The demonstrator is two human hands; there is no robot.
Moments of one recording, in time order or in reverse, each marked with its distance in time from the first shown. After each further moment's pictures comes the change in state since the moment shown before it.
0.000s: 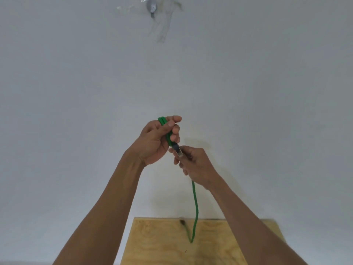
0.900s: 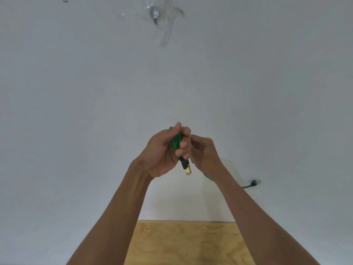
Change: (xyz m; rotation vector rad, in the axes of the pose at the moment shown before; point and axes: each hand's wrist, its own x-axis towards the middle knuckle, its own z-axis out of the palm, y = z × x) left_hand -0.020 -0.001 0.031 -0.199 -0.166 -0.129; right_hand 0.014 -0.019 -0.010 0.242 0.033 -0.203
